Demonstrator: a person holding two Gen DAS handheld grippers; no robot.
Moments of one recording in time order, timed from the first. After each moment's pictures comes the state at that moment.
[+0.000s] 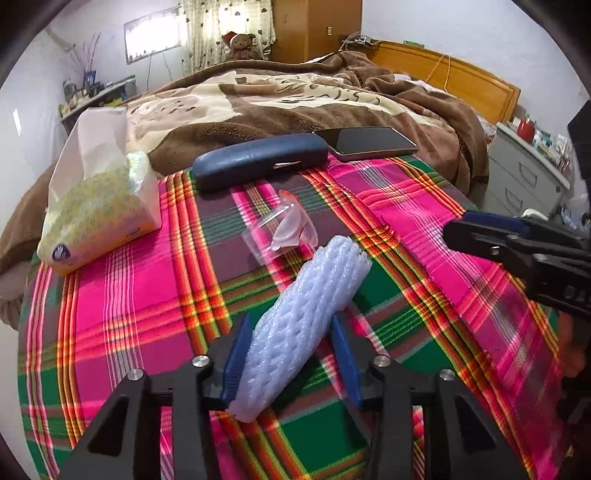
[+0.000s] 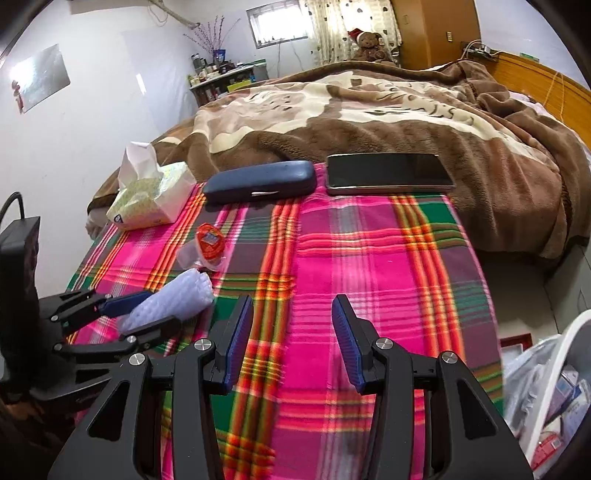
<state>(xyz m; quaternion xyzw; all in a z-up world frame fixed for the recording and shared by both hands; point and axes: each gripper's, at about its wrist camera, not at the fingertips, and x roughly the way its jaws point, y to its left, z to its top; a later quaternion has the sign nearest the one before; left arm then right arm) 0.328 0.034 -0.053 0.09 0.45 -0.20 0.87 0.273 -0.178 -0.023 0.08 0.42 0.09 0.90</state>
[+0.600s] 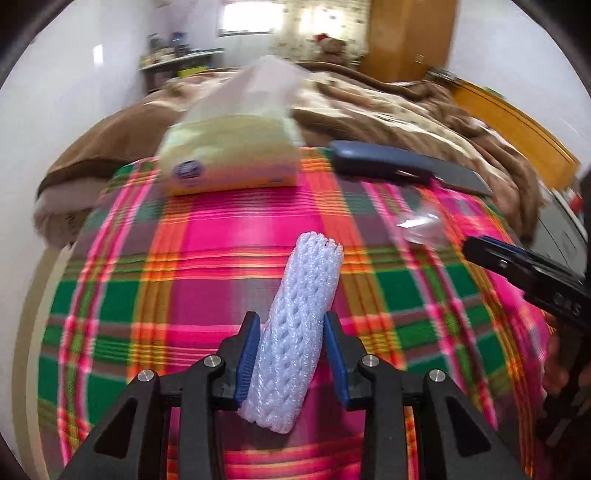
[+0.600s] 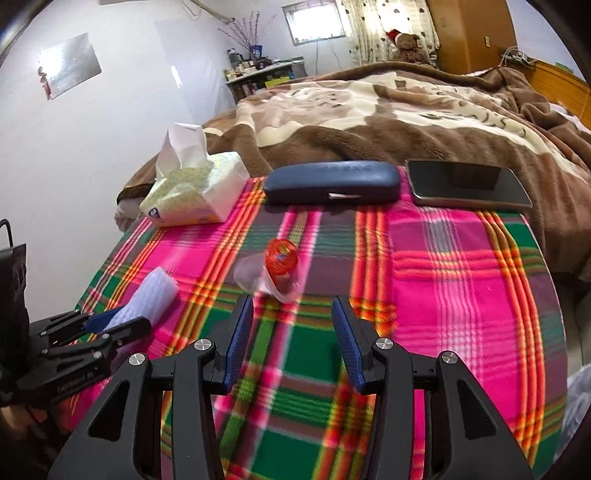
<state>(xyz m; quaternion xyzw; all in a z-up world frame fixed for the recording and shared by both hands) 0.316 0.134 -0.055 -0.02 0.45 -0.07 0.89 0.299 -0.126 -0.031 0.08 0.40 0.16 0.90</state>
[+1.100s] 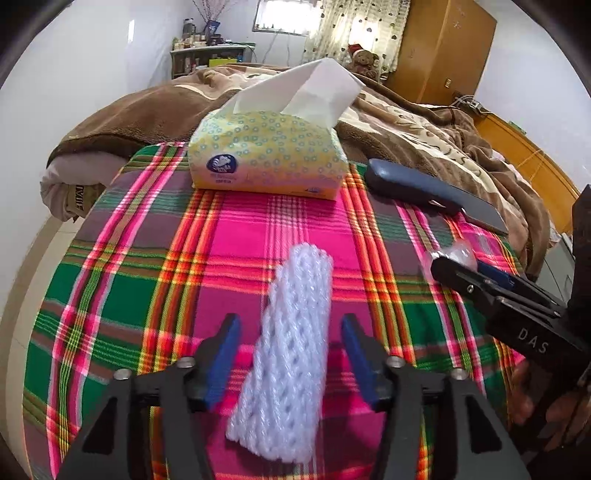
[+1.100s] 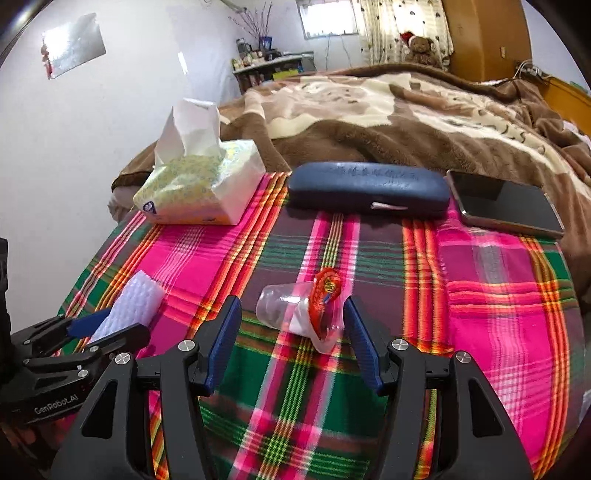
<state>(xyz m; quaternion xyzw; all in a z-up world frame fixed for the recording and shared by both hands) 0.338 0.152 -0.061 -0.07 0.45 -0.04 0.89 0.326 -0.090 -0.042 0.04 0.42 0.16 0.89</state>
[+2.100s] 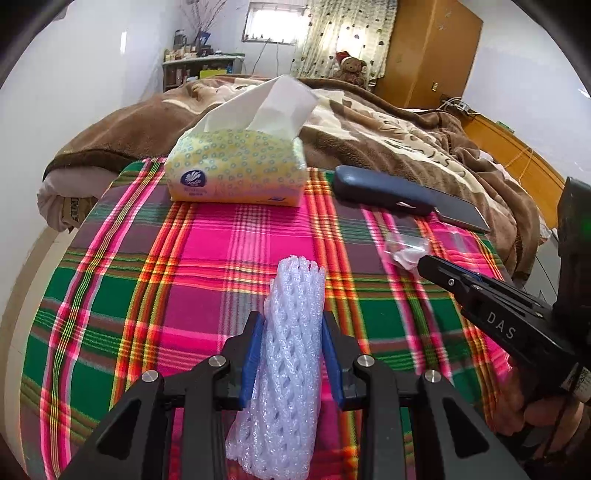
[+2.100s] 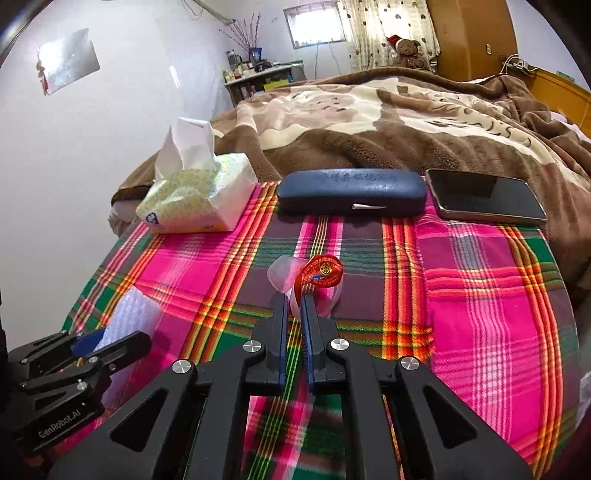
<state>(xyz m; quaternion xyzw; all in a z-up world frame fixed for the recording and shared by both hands) 0.315 0.122 -0.045 -0.06 0.43 -0.06 0.90 0.303 -0.106 -0.030 0.07 0.39 0.15 0.91</state>
